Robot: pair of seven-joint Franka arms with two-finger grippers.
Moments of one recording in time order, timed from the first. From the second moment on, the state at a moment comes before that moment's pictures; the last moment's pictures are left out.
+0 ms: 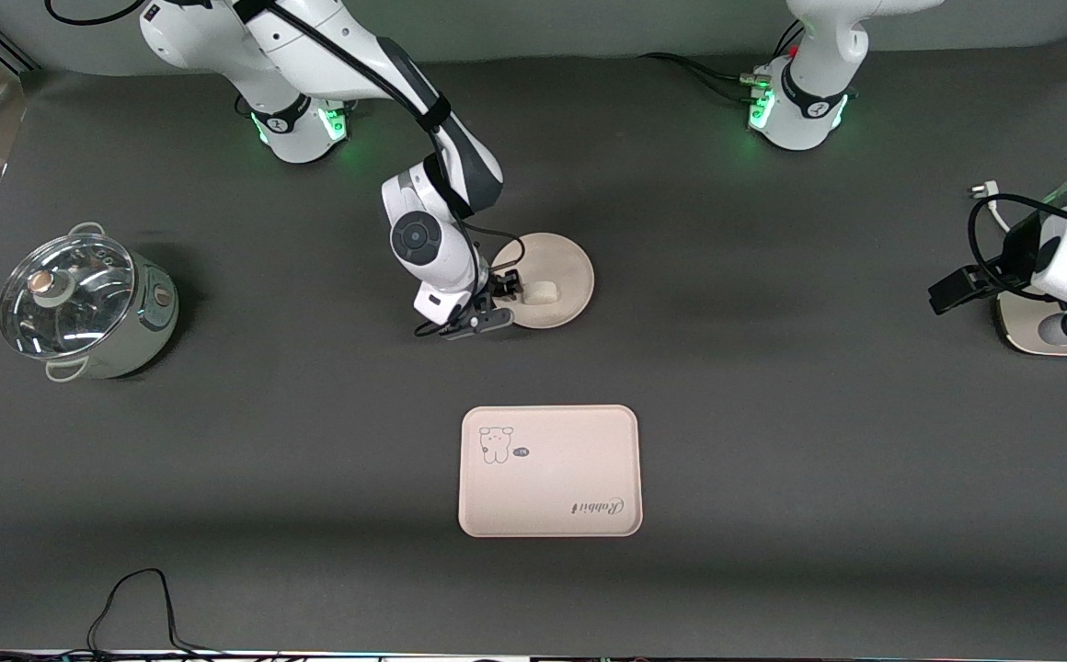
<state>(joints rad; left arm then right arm) 0.09 0.02 -0.14 -1.71 0.05 1.71 -0.32 0.83 0.52 -0.10 -2.05 0.48 2.51 0.20</state>
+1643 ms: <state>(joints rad) 0.01 0.03 0.03 -1.66 0.05 1.64 -0.06 0.59 0.84 -0.13 -1.24 0.53 2.24 0.20</state>
